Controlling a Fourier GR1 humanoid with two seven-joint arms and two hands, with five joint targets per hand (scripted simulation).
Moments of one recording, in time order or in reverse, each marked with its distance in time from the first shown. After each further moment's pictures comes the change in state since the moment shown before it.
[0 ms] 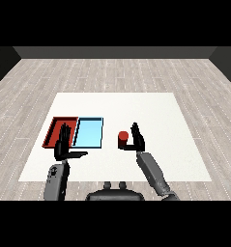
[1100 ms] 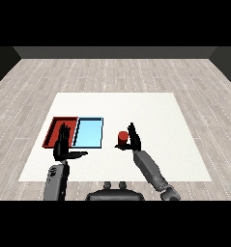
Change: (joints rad) left arm 0.009 -0.004 0.001 -0.021 0.010 0.008 0.015; right arm -0.091 0.000 0.082 0.160 -0.120 -0.036 -0.082
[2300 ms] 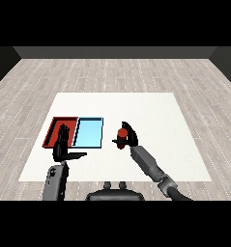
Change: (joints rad) left arm 0.010 0.010 0.006 0.012 -0.002 -0.009 -0.031; right arm -0.178 0.000 0.076 0.235 -0.147 -0.050 -0.050
